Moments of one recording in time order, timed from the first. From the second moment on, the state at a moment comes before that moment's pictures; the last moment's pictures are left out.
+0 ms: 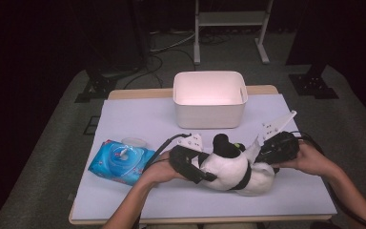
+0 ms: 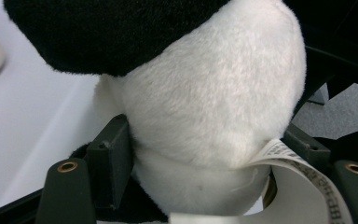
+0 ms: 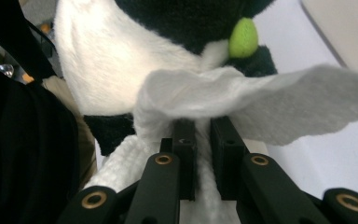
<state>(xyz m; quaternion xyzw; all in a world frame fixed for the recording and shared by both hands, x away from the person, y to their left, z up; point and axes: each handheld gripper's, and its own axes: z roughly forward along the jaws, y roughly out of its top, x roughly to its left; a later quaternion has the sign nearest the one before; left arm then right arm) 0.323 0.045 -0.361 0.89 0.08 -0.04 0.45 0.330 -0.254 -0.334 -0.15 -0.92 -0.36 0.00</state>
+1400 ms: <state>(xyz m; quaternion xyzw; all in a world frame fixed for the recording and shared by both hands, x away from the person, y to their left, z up) 0.318 0.026 -0.306 0.91 0.04 0.00 0.41 0.330 -0.248 -0.283 -0.12 -0.92 -0.37 -0.02</state>
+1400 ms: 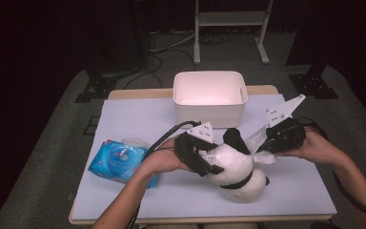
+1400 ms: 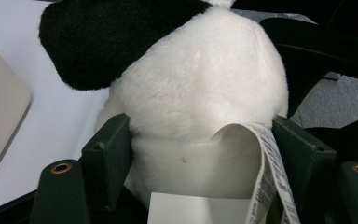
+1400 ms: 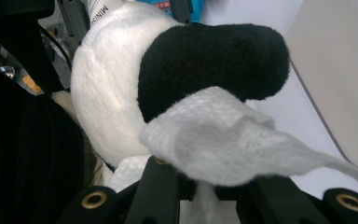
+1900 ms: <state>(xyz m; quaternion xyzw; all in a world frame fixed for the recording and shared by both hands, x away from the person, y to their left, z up) 0.316 0.007 -0.299 0.91 0.03 0.00 0.41 0.326 -0.231 -0.255 -0.08 -0.92 -0.39 -0.02</state>
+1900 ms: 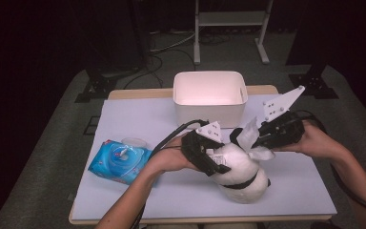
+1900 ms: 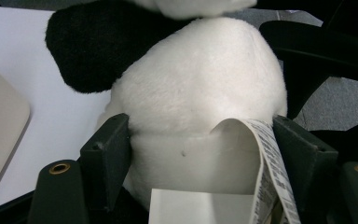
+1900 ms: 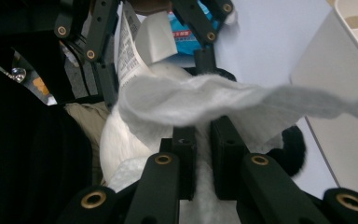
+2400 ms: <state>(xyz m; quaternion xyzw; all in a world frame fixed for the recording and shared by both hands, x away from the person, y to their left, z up) 0.320 0.012 -0.299 0.92 0.05 0.01 0.39 0.329 -0.239 -0.268 -0.10 -0.92 -0.37 -0.02</state>
